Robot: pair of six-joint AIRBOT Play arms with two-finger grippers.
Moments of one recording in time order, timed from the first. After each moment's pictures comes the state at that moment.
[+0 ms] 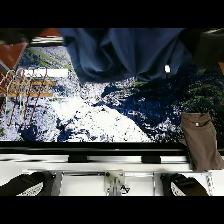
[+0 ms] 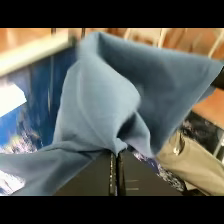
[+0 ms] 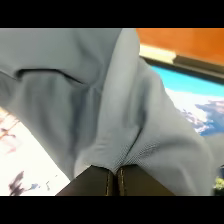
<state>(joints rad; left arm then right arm) -0.33 -1.16 1.99 0.82 -1.15 -1.23 0.17 -0.92 1.76 -1.07 1.22 1.34</state>
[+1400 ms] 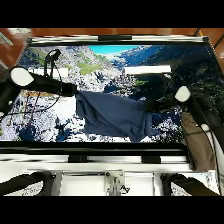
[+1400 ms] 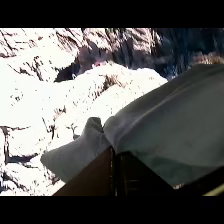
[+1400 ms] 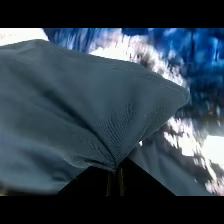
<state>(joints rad) -0.23 -1.31 1.34 1.14 -1.04 -1.45 0.17 -1.24 1.05 -1.29 1.05 1.68</state>
